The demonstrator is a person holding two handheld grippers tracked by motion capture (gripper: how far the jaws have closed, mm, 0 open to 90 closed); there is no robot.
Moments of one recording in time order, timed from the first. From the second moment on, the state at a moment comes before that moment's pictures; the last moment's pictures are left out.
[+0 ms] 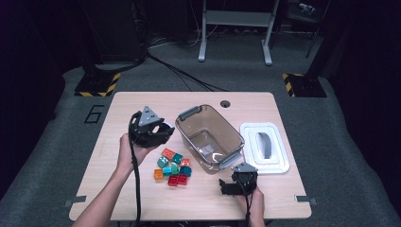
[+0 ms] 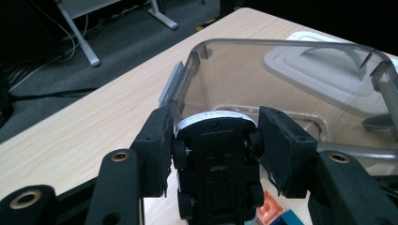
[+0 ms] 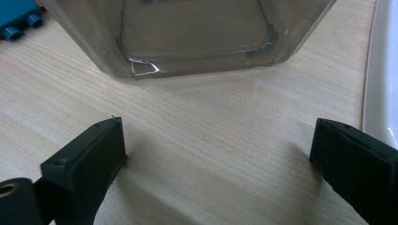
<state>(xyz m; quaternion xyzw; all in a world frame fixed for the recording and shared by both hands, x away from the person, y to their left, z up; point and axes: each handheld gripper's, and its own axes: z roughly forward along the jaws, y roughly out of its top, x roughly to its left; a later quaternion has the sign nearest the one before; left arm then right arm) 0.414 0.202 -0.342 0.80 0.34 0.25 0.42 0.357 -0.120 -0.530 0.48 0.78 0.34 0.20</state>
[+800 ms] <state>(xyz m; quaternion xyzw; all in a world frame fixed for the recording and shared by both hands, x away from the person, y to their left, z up) 0.455 0.143 -0.340 0.82 0.30 0.24 0.42 0.357 -0.120 -0.530 0.48 0.78 0.34 0.20</state>
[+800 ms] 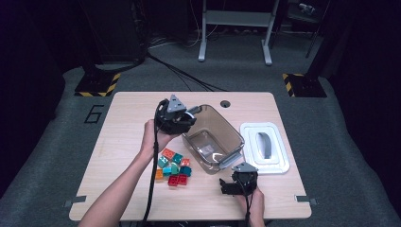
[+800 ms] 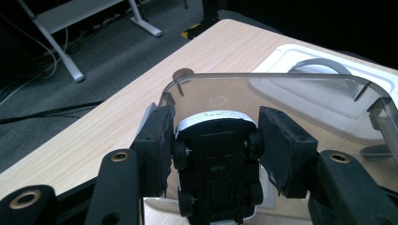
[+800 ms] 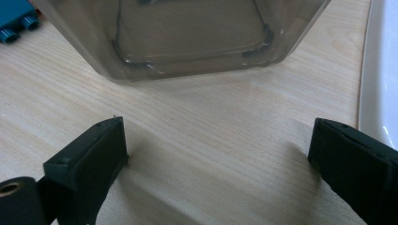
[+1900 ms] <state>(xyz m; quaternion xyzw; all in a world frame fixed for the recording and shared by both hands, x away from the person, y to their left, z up) 0.455 0.122 -0.388 0.86 0.28 0.16 0.40 0.357 -0.121 -0.530 0.49 0.78 0.34 0.21</state>
